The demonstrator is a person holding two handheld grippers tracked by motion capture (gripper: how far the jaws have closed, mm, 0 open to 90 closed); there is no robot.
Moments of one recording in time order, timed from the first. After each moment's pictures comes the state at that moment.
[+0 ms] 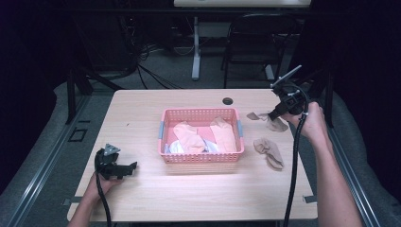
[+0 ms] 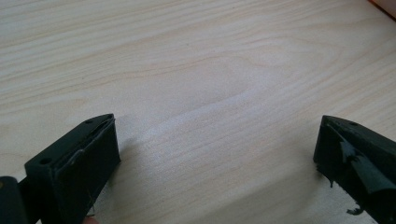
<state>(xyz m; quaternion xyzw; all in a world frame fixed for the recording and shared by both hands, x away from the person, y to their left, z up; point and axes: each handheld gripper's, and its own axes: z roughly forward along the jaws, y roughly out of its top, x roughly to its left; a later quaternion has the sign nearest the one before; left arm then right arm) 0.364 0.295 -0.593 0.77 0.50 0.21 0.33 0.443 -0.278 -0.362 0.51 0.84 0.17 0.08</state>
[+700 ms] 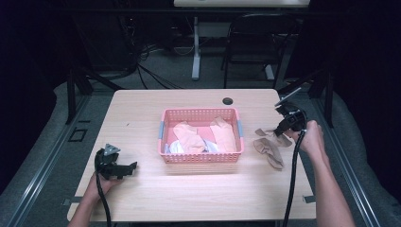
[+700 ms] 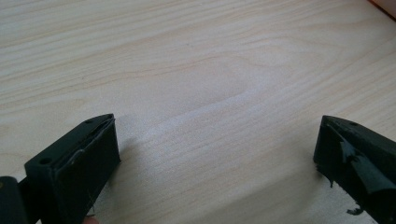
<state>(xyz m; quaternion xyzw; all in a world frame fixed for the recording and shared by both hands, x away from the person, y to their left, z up) 0.364 0.295 -0.593 0.77 0.50 0.21 0.33 0.448 -0.307 -0.441 0.54 0.83 0.13 0.06</state>
